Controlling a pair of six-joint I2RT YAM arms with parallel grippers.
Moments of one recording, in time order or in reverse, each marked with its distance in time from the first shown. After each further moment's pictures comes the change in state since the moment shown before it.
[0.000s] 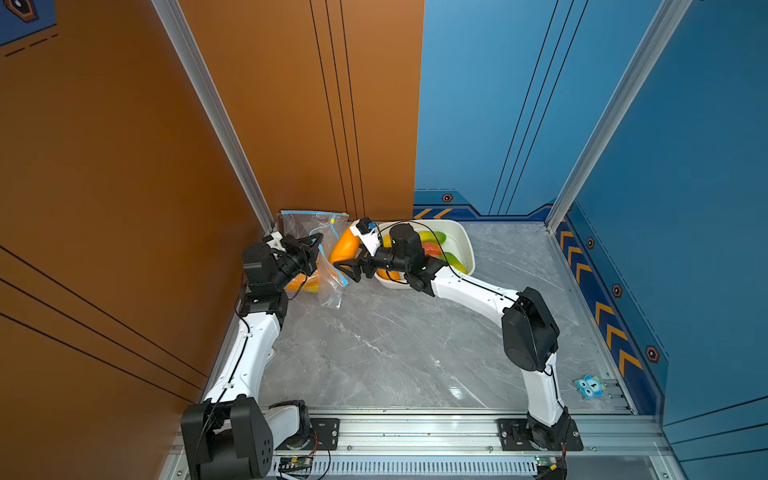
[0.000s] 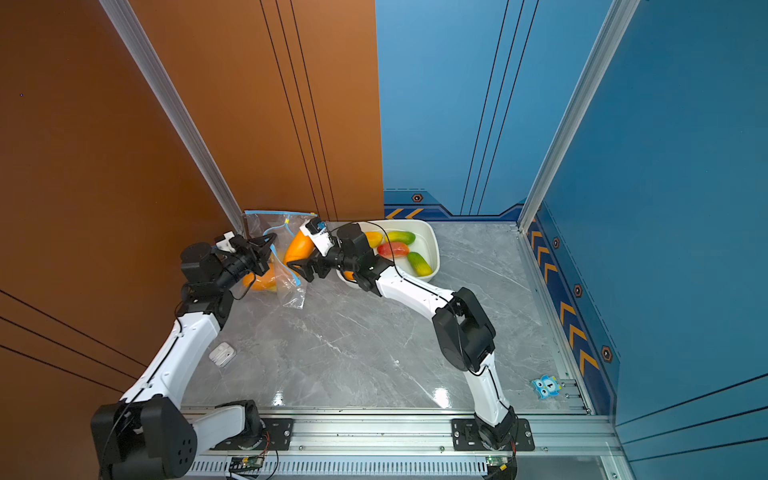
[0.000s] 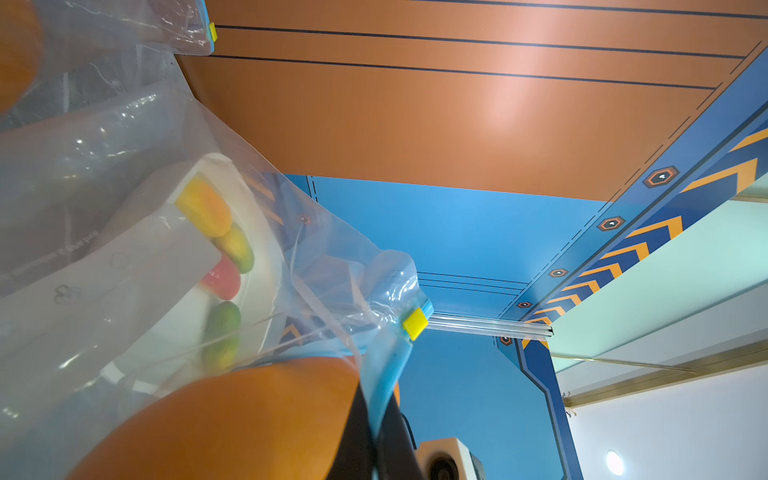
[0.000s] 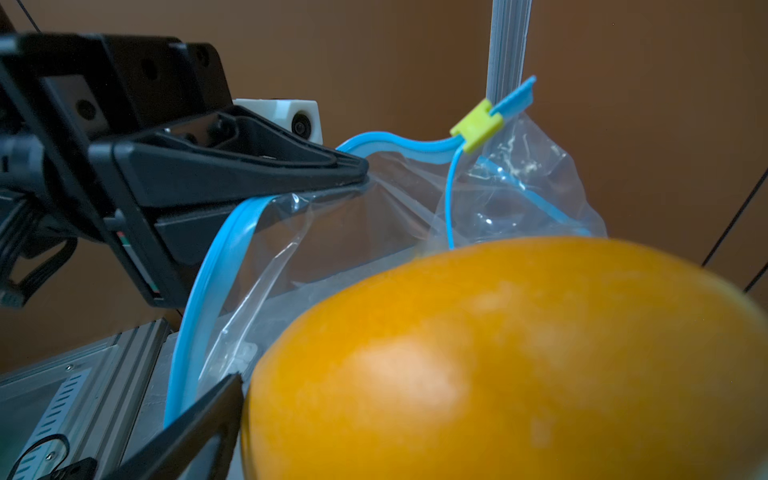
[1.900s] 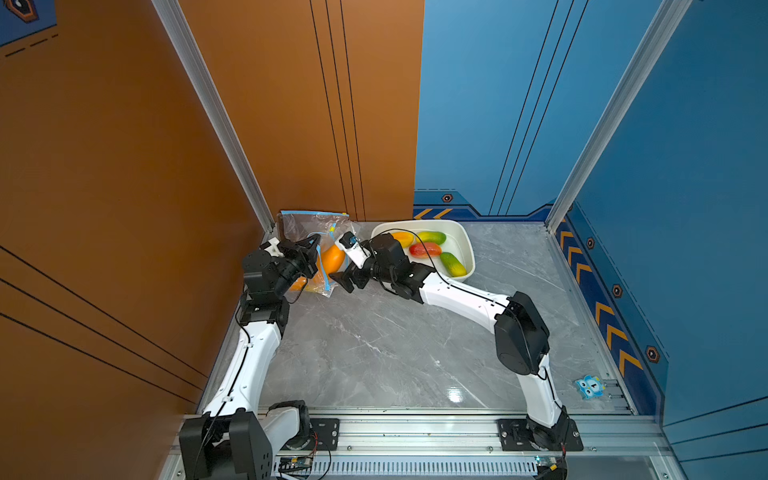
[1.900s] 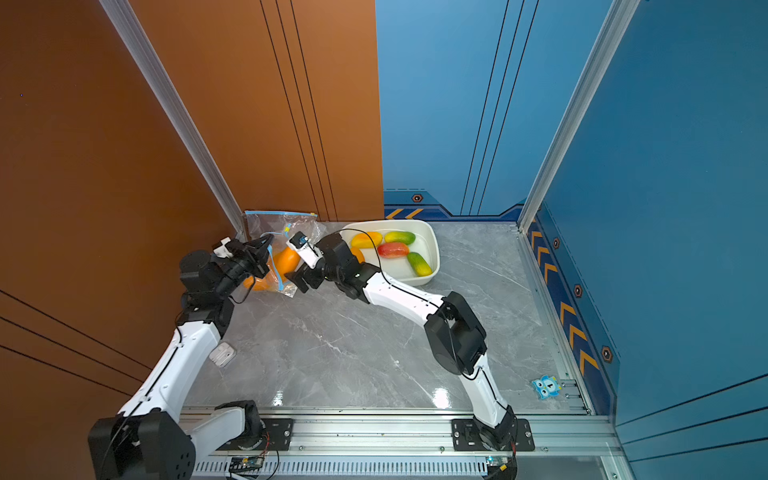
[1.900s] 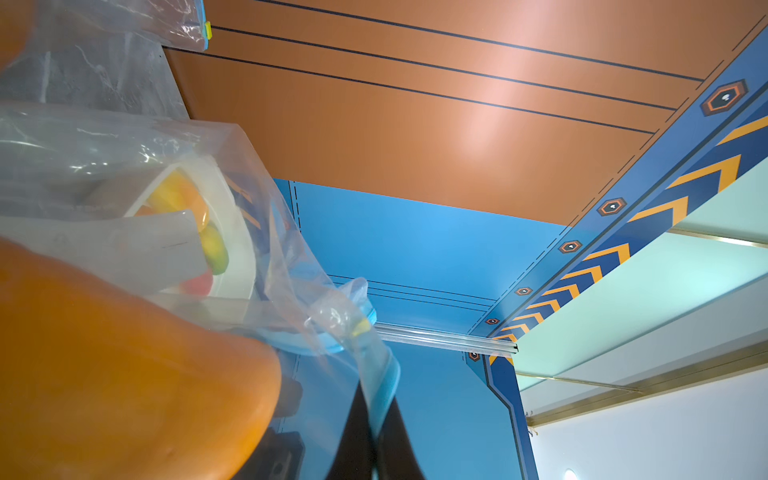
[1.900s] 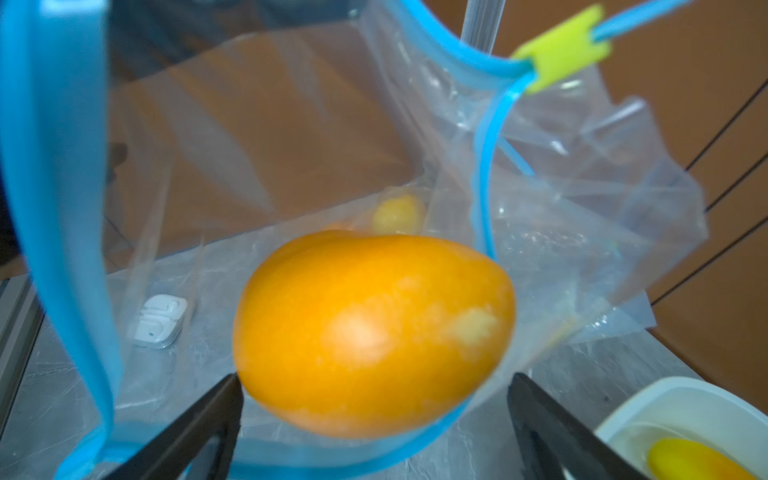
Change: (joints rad) left arm -0.014 -0.065 -0.056 0.052 -0.071 -0.113; right arm 0.079 -0.005 0.027 -0.188 0.269 -0.148
